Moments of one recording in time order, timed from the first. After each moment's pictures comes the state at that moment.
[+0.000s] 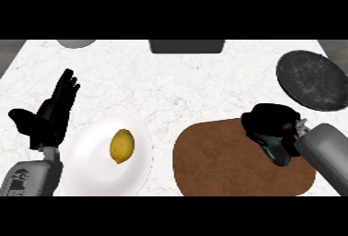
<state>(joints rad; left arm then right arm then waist) -0.20 0.21 0.07 -1.49 0.03 0.09 0.09 -0.55 -0.64 0.62 -1.23 0.96 0.45 -0.58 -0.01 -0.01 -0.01</state>
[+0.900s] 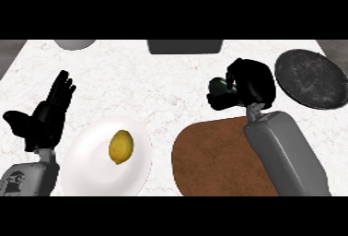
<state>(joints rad) -0.19 0.22 0.08 -1.50 0.04 0.09 0.08 -0.61 -0.15 0.21 -1.36 1.03 0.09 0.59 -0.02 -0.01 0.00</state>
